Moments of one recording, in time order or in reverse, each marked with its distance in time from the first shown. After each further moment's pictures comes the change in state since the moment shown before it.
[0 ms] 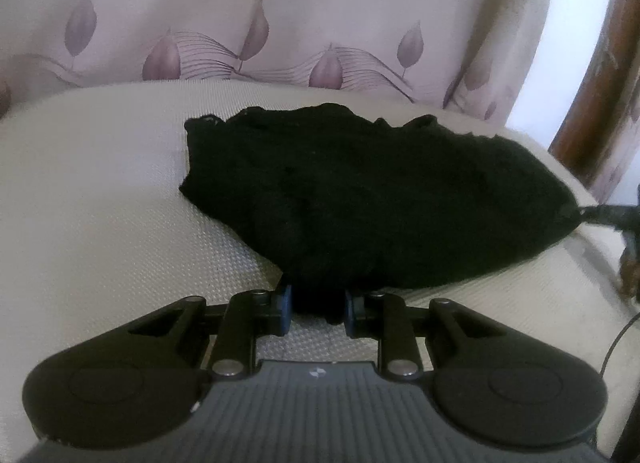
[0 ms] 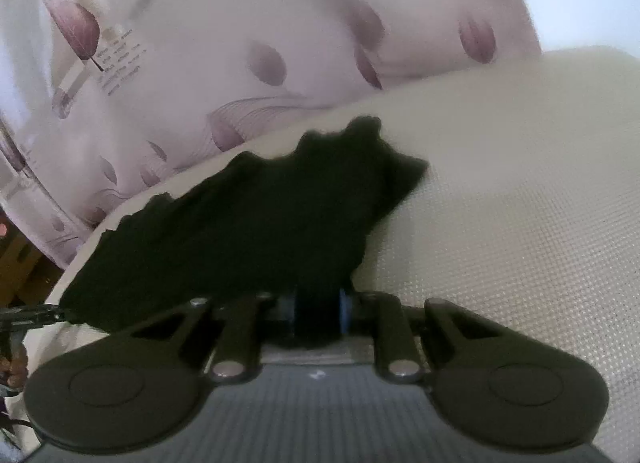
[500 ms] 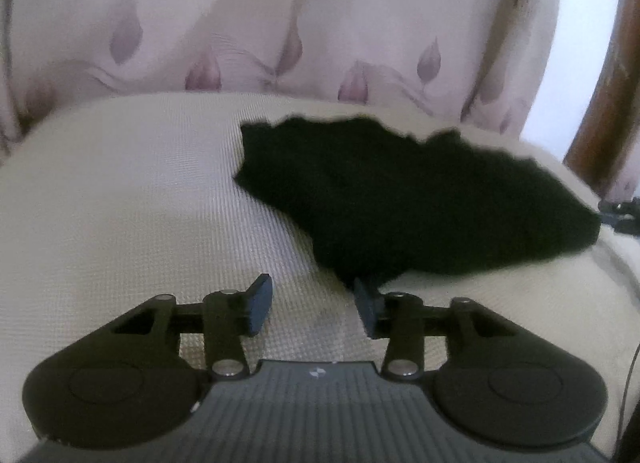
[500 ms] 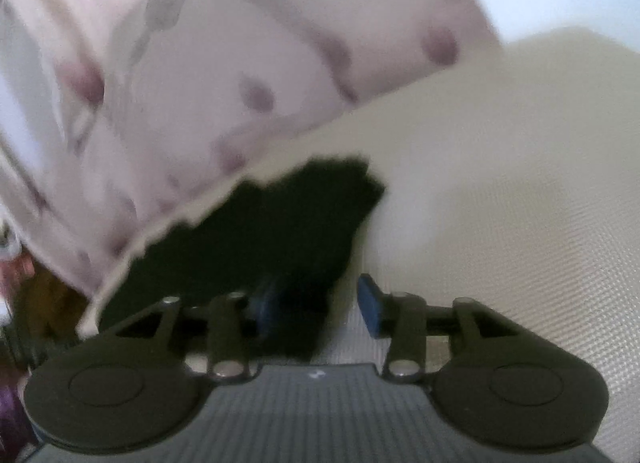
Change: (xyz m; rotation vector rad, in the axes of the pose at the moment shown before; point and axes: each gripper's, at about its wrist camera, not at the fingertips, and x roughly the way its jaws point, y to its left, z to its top) left arm -0.045 0.019 -0.024 -0.033 -0.082 0.061; right arm -0.061 -0.041 -0.007 0.163 -0.062 0.073
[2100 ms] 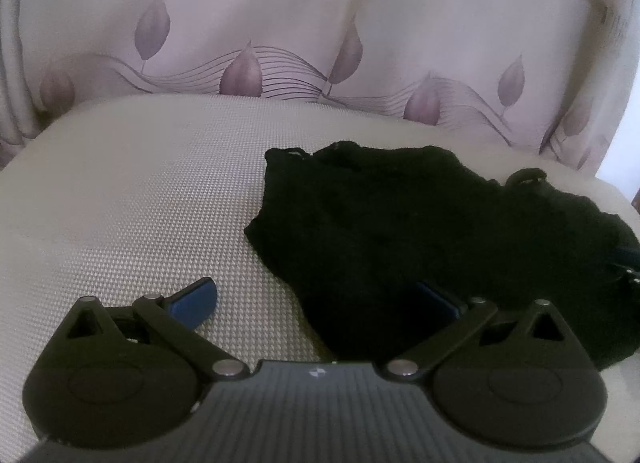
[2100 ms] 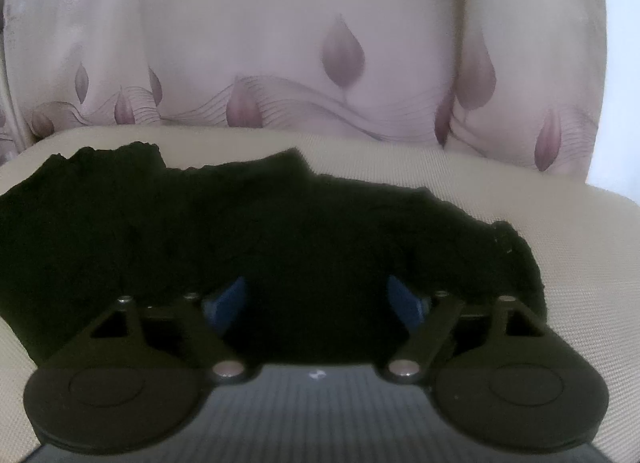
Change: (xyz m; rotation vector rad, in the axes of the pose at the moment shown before) left arm 0.094 -0.002 0.039 -0.086 0.006 0.190; right arm 0.160 0.148 -0.033 -0.540 -0.004 -0.342
